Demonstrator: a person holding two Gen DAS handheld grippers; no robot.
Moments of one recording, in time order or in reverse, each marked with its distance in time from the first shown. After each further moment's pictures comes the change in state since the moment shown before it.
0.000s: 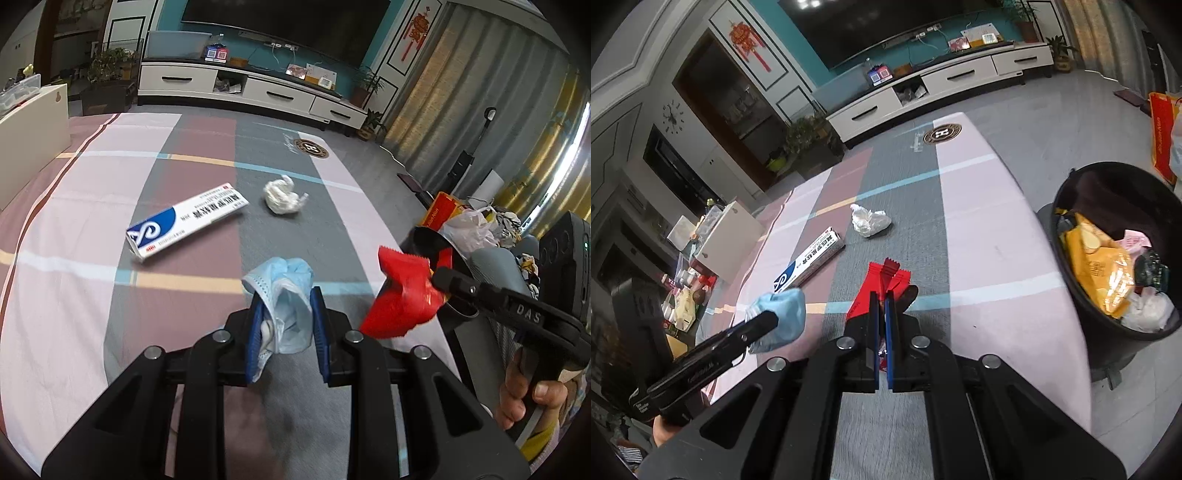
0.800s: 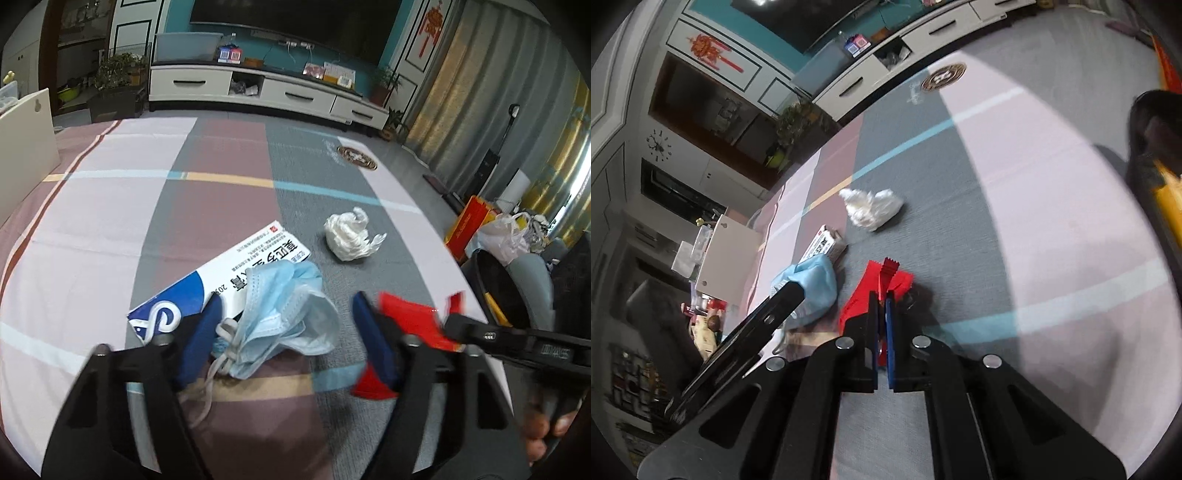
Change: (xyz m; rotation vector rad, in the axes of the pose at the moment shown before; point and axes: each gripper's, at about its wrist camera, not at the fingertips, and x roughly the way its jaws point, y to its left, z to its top) left arm 0.085 0.050 0.051 0.019 0.002 0.092; right arm 0.090 -0.008 0.018 0.183 0.121 0.076
